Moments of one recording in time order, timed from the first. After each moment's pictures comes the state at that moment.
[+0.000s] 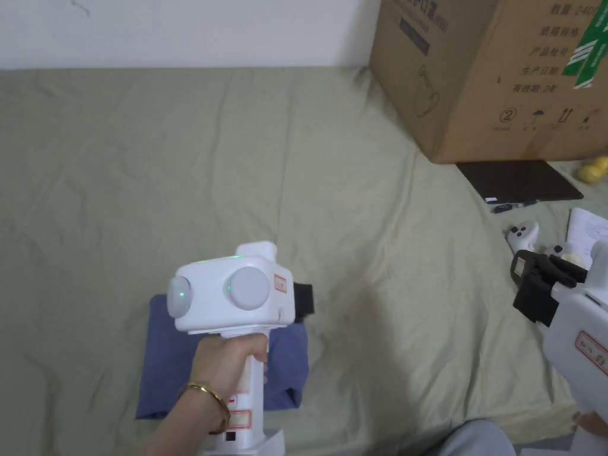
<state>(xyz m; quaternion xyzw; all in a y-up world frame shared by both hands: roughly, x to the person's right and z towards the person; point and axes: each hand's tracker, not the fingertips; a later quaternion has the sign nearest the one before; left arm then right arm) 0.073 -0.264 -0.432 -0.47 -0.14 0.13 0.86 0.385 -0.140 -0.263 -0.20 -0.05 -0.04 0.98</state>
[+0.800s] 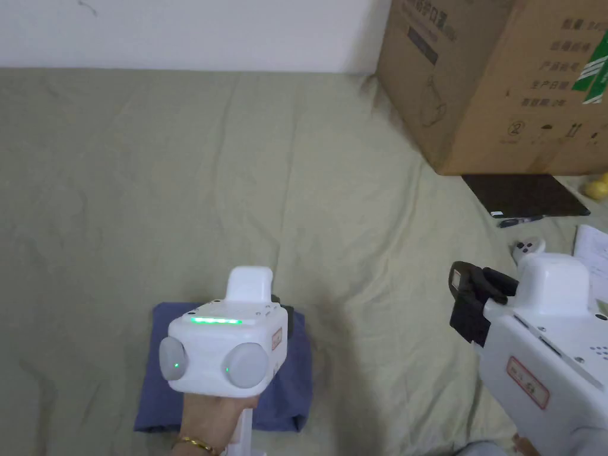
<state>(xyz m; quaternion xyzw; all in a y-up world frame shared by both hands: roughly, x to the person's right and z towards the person) 0.060 -0.270 -0.411 -0.34 -0.13 0.09 0.93 0.322 -0.138 -0.283 -0.20 0.03 -0.02 0.98</state>
